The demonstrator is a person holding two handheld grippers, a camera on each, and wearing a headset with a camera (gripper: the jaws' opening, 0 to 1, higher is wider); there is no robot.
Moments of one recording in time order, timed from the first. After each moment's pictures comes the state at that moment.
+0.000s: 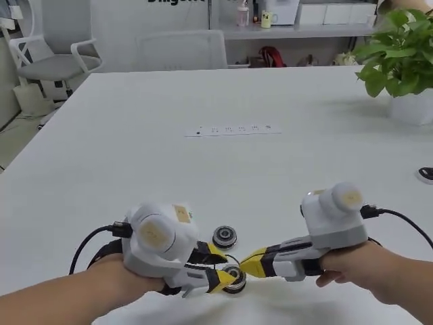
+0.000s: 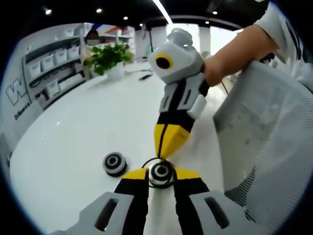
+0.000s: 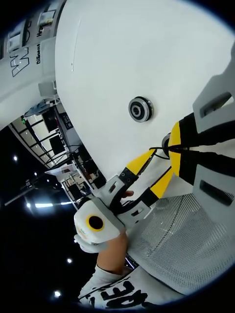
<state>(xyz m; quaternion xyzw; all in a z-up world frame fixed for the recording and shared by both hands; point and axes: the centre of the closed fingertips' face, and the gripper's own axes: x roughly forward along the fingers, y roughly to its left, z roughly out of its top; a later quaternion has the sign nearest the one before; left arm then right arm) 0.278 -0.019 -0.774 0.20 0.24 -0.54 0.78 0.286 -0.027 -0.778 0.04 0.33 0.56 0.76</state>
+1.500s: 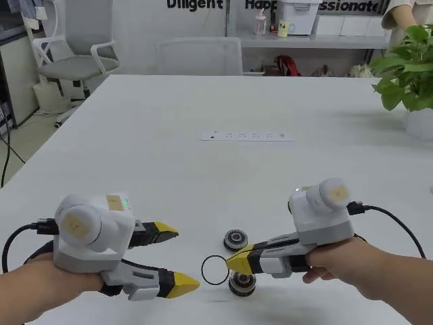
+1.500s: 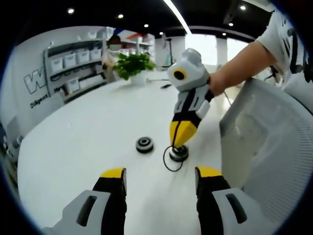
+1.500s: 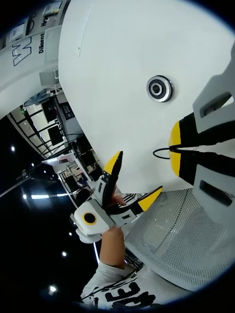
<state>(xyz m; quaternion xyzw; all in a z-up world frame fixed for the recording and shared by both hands) 0.275 0.064 -0.743 0.15 0.22 -0.48 0.83 0.283 0.017 -0.764 0.03 0.33 0.59 0.74</state>
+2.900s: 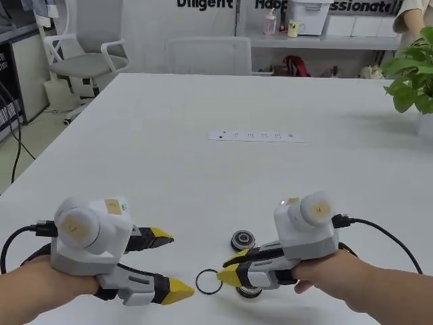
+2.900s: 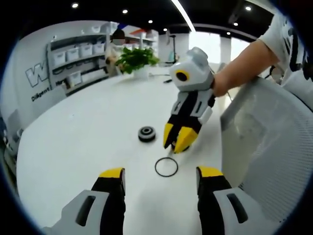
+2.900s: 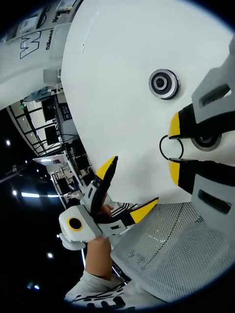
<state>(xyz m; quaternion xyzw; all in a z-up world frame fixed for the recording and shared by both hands) 0.272 0.077 -0.755 0.15 0.25 -0.48 0.83 0.286 0.031 -0.785 -0.03 0.32 0.58 0.75</state>
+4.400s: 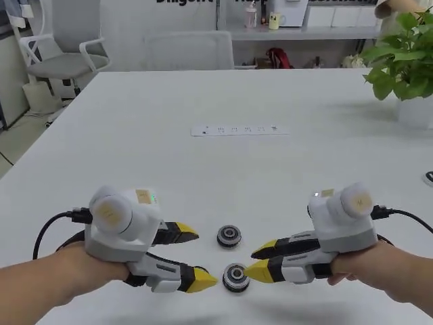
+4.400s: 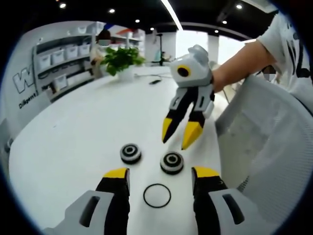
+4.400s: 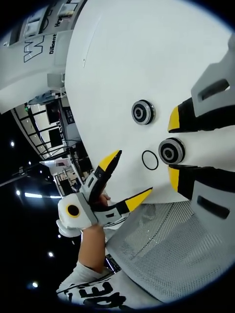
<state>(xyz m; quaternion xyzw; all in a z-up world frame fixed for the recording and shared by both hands) 0.284 0.015 -0.758 0.16 0.25 -0.53 0.80 0.287 -0.033 -0.780 -0.03 0.30 0.57 0.76</state>
